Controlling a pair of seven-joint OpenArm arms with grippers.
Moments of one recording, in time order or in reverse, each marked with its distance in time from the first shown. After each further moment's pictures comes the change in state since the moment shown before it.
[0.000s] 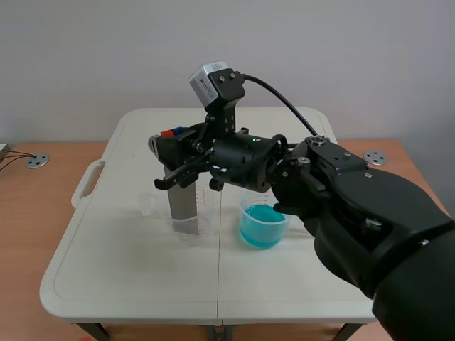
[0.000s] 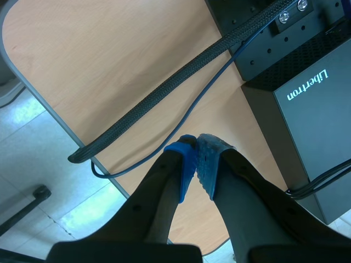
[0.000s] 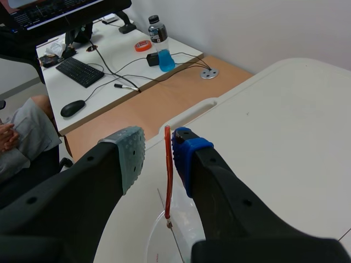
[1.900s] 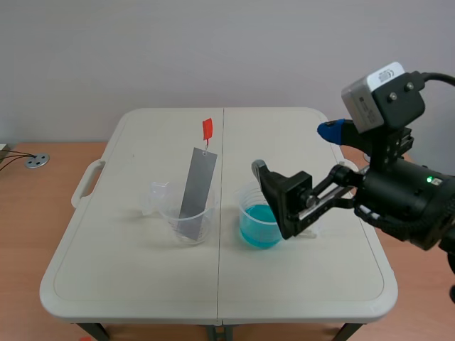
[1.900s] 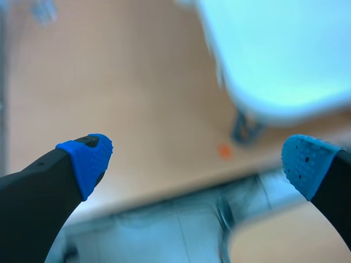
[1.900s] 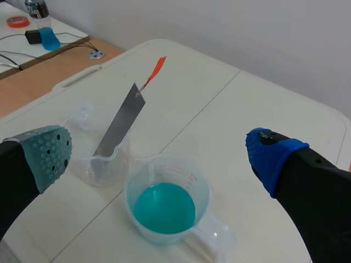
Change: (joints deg) left arm -3.8 -6.6 -28.2 20.7 -21.2 2.6 -1.7; right arm -35.2 19.0 19.6 37.7 -6.9 -14.6 2.5
